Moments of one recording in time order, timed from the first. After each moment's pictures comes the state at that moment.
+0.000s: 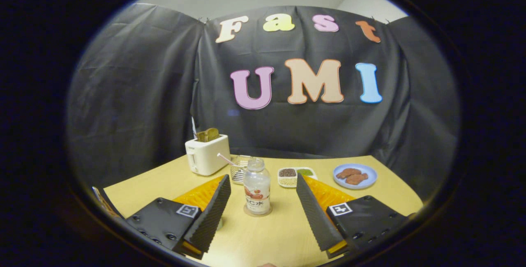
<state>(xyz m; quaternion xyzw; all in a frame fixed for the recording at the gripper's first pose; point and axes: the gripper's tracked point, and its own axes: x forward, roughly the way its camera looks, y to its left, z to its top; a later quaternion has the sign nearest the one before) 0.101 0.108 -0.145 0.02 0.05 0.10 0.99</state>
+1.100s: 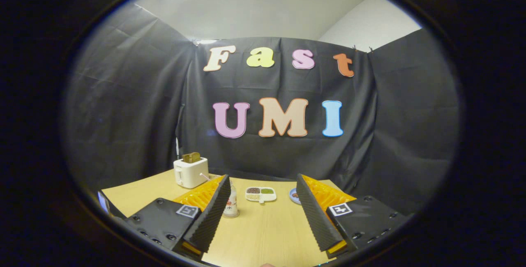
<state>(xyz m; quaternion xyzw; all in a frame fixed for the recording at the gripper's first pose) -0.007 0.014 -0.051 0.00 -0.03 0.02 1.00</state>
